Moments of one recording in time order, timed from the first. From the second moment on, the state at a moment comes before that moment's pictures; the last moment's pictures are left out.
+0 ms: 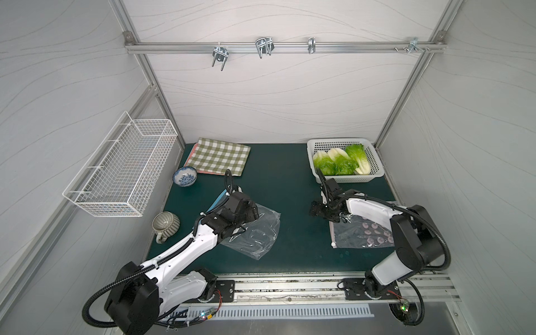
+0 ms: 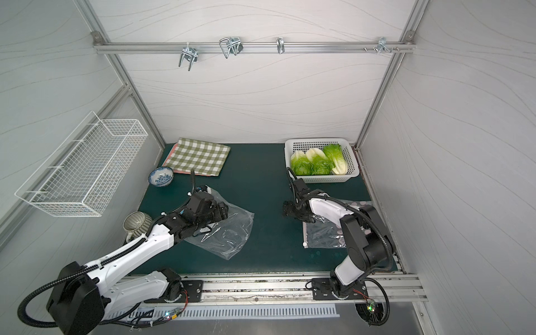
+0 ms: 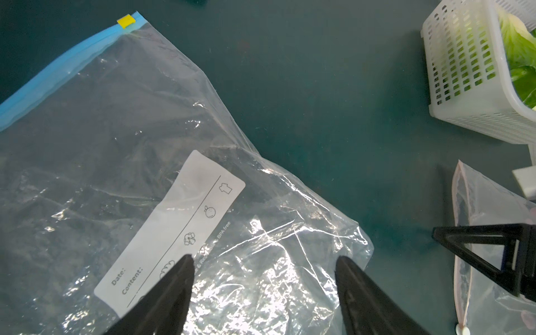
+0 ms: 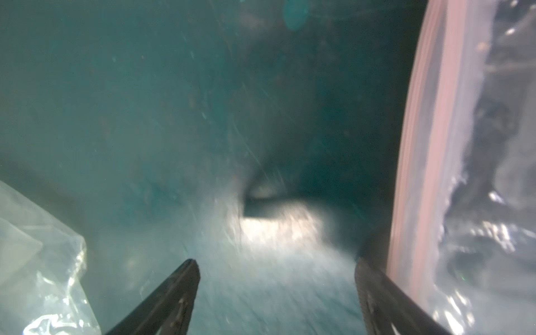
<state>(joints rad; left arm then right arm) -0.56 1.08 0.65 -0.41 -0.18 -0.74 0.52 1.55 0.90 -0.58 -0.14 0.58</state>
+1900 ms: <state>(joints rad) -0.56 0.95 0.65 -0.58 -0.21 -0.74 0.66 2.25 2.10 -0.84 0.01 0.25</state>
